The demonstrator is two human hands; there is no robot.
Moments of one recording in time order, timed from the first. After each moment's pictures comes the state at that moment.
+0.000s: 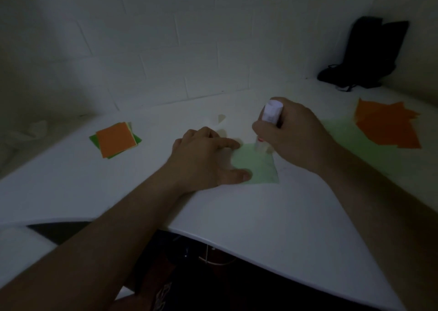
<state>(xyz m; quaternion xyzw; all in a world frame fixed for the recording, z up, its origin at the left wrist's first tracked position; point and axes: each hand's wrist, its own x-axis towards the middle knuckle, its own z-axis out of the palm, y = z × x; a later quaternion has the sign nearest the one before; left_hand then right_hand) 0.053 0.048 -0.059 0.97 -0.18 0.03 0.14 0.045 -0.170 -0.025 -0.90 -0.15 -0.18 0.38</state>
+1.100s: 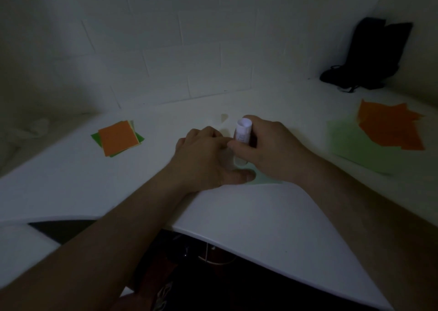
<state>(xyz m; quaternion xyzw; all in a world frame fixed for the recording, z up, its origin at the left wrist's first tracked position) 0.053 0.048 -0.063 0.97 -0.18 0.05 0.15 0.045 -0.137 -0.043 -0.90 -0.21 -0.09 0.38</state>
